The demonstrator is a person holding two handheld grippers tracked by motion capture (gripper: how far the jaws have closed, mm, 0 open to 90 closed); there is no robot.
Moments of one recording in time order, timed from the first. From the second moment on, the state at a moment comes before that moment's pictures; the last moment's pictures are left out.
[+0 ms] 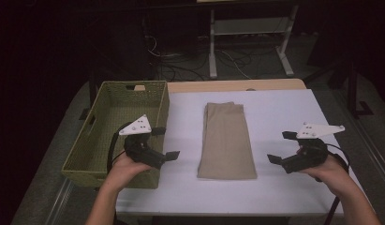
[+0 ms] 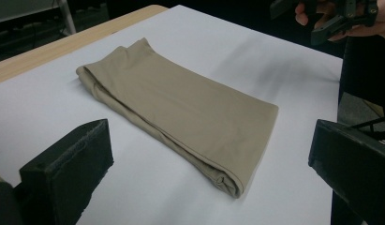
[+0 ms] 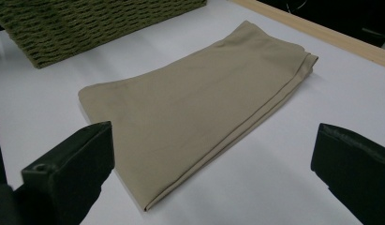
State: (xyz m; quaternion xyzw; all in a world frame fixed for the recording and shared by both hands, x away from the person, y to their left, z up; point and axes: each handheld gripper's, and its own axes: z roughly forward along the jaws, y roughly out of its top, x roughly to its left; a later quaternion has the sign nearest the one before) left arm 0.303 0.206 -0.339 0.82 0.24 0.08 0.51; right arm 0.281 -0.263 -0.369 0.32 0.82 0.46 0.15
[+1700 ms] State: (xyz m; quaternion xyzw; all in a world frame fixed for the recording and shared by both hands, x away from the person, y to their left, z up) left arm 0.303 0.209 -0.339 0.81 0.24 0.07 0.52; right arm 0.280 -0.238 -0.400 0.29 0.84 0.45 0.09
